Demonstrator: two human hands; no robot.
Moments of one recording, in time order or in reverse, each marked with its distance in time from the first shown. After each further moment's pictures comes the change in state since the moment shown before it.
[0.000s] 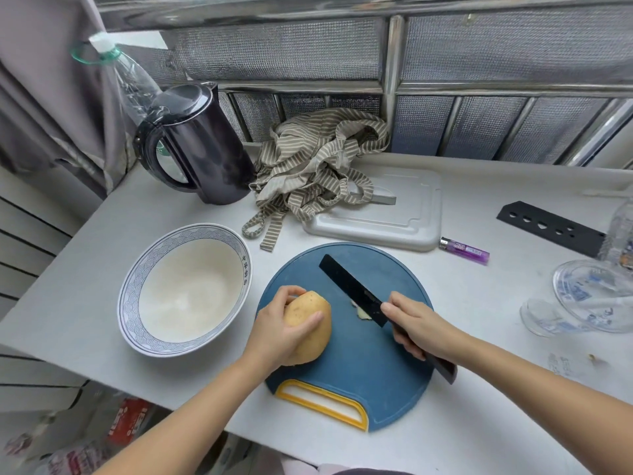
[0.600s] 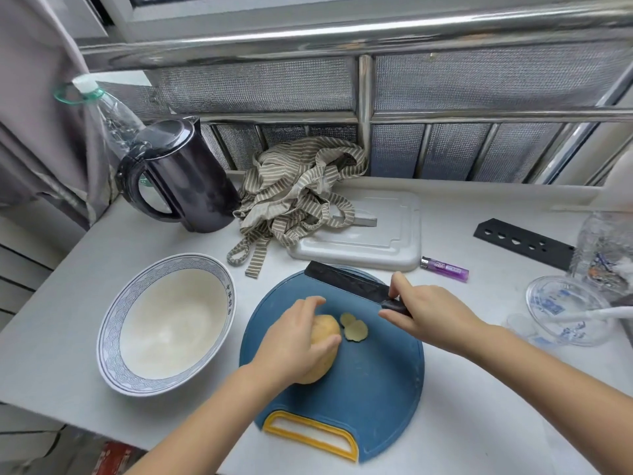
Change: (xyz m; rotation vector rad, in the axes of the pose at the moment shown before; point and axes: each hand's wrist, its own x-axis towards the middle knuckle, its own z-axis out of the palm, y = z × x) left_hand 0.018 0.051 0.015 0.439 -0.201 0.194; right_hand -0.005 -0.031 -0.052 -0.871 0.225 -0.166
